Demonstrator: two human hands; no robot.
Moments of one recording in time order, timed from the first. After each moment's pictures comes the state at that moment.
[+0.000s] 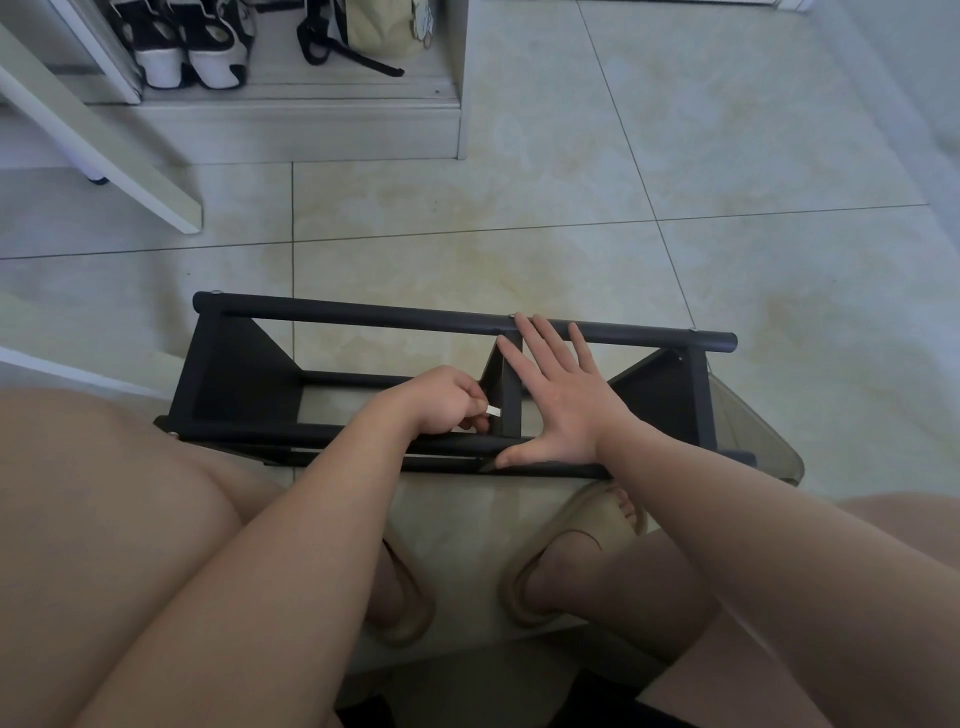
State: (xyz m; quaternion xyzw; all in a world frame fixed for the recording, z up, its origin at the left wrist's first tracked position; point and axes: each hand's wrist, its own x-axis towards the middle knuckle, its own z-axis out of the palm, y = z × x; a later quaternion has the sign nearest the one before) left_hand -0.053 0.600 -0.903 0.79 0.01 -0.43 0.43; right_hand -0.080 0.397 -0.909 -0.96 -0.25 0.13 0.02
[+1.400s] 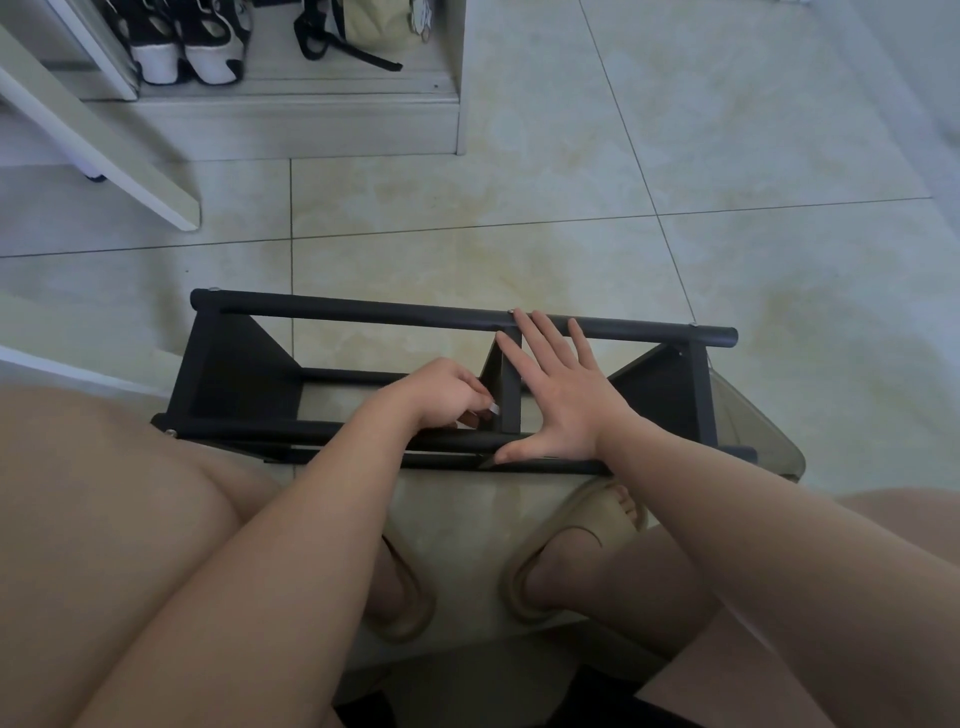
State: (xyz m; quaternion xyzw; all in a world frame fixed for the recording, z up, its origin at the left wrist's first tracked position) left_hand -0.053 0.598 -0.902 0.77 0.06 -0.43 0.47; right_hand -0.079 0.397 -0.910 -0.96 -0.25 0.13 0.02
